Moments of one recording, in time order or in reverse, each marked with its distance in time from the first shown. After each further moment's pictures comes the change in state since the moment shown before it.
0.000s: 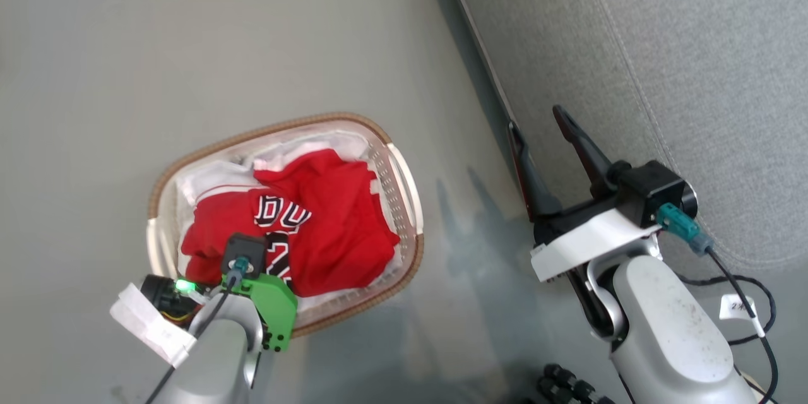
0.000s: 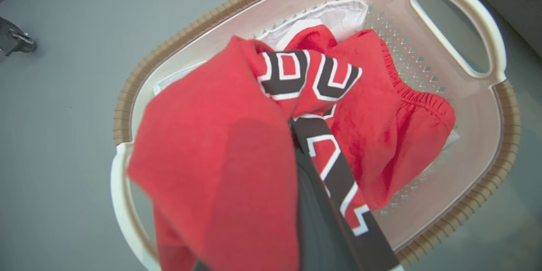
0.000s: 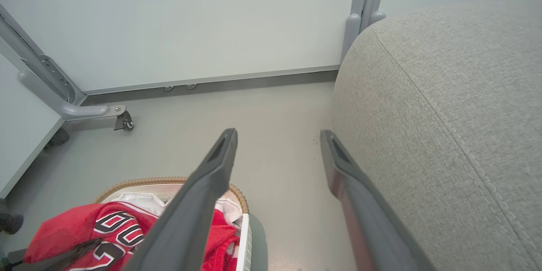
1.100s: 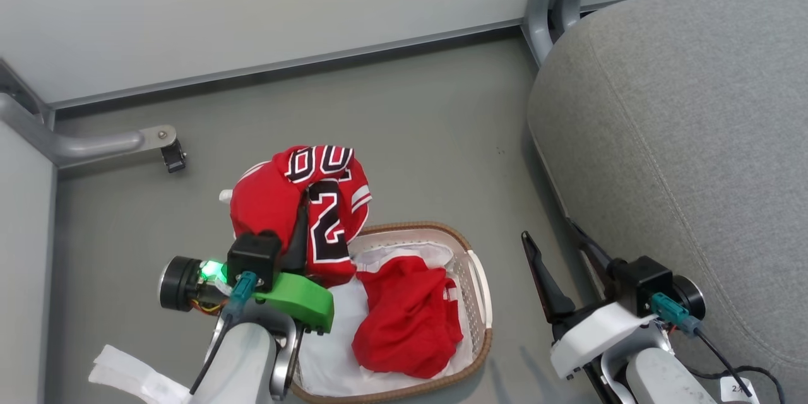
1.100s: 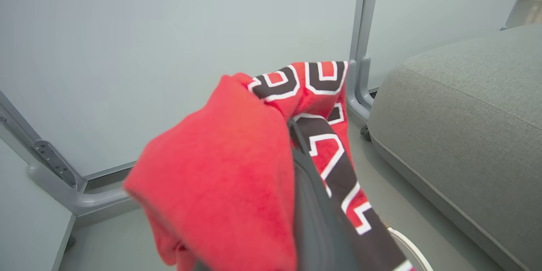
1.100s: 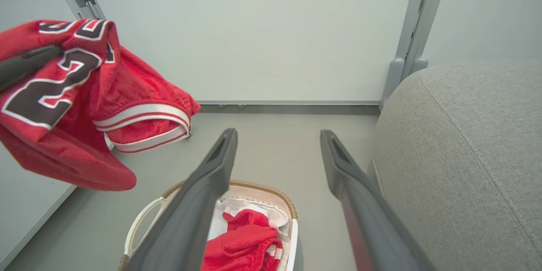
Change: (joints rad) left arm 0.262 -0.021 0.048 -0.668 -0.035 -0.023 -0.002; right arm 0.223 -0.036 0.004 0.055 -0.039 0.000 0.000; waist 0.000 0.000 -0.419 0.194
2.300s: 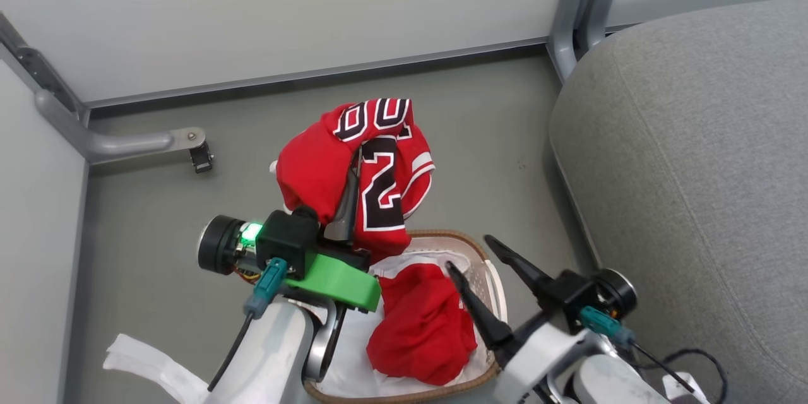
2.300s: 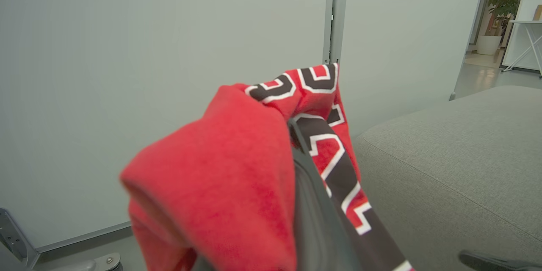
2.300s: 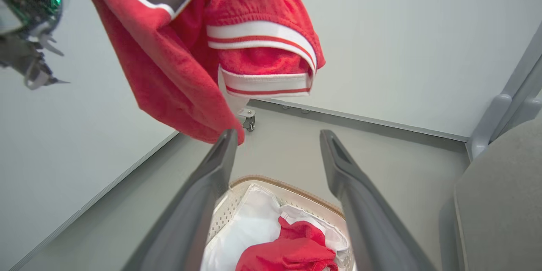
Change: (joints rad) left arm -0.039 -0.001 -0.141 -0.200 -0.097 0.019 0.000; right arm -0.050 -0.032 0.252 -0.012 0.023 0.000 0.000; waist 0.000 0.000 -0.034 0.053
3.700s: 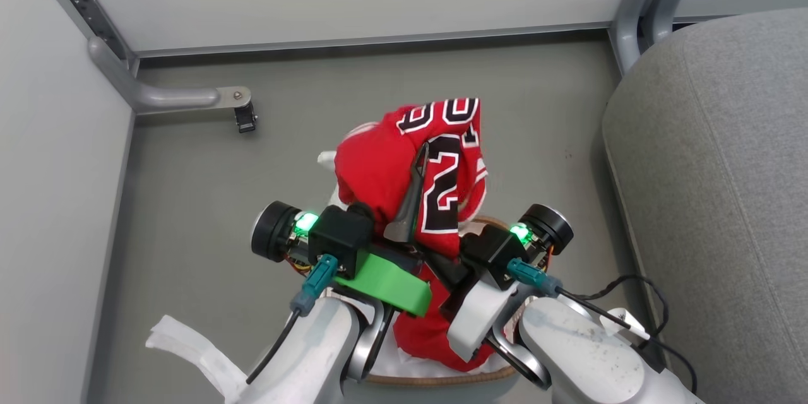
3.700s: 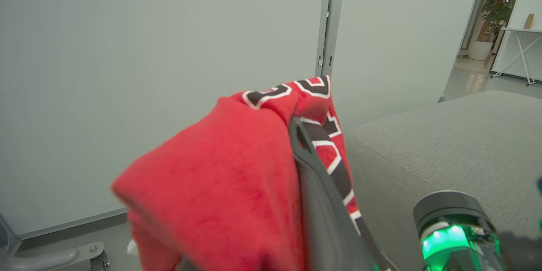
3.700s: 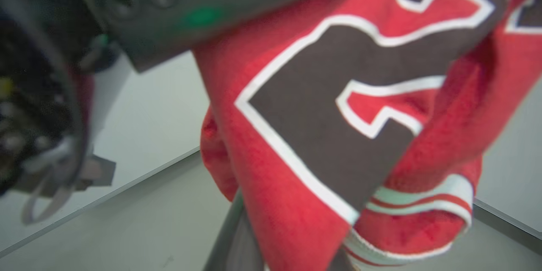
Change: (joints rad) left arm -0.074 0.000 -0.188 -0.018 -0.106 0.059 0.000; right arm -0.286 0.039 0.223 0.136 0.014 0.000 -0.001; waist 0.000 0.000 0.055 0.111
